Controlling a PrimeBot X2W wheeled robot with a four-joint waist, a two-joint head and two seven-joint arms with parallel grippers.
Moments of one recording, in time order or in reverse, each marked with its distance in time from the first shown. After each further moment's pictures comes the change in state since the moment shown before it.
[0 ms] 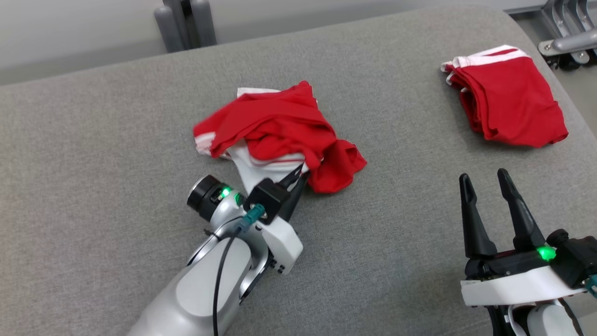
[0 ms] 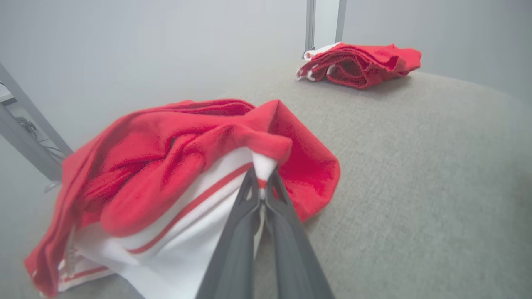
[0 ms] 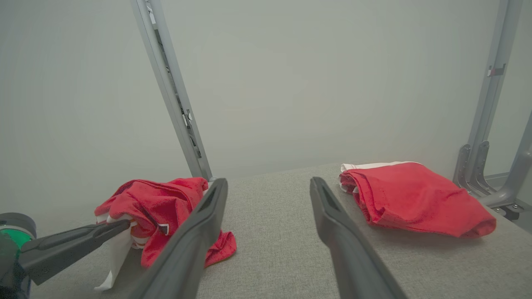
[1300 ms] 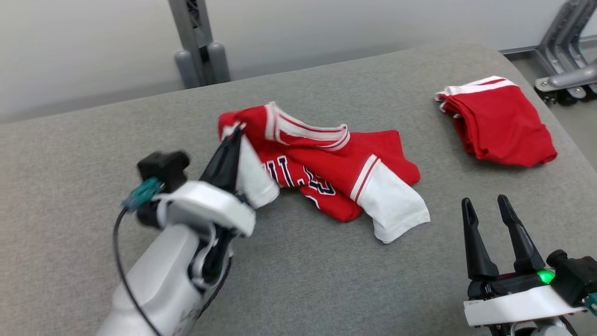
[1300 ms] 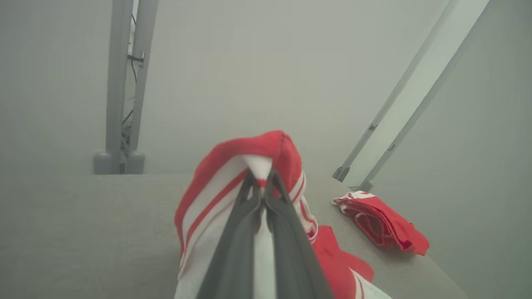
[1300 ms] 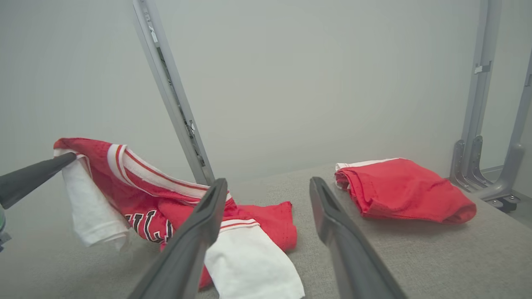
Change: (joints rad) left arm 0.019 0.053 0.172 -0.192 -0.554 0.061 0.000; right arm 0.074 0.000 -0.004 0.024 0.035 0.000 0.000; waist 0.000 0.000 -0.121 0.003
